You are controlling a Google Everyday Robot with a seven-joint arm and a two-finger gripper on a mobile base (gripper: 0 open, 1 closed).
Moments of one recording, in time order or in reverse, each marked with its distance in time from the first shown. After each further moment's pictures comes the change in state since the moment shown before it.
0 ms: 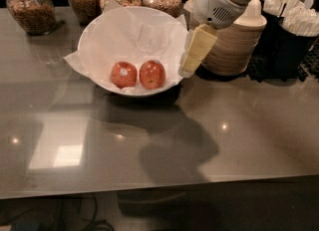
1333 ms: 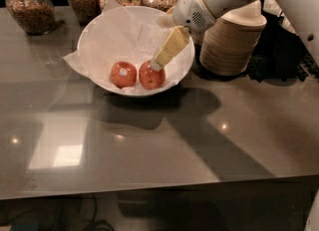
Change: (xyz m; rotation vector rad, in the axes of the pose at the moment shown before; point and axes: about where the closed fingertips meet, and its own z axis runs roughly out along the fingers) arm -0.048 -0.015 0.059 -0.221 -0.346 0.105
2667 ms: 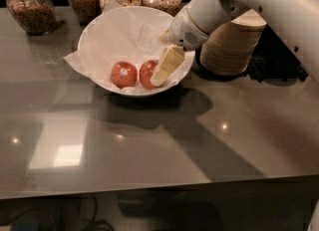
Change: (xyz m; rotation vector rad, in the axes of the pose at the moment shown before) arm 0.042 -0.004 0.030 0.039 0.160 0.001
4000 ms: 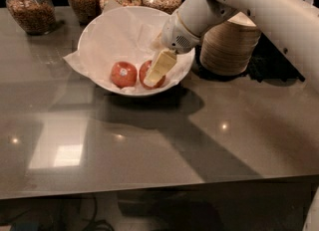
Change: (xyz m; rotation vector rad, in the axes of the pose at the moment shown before) arm -0.007 0.002 0.018 -0.001 0.018 -0.034
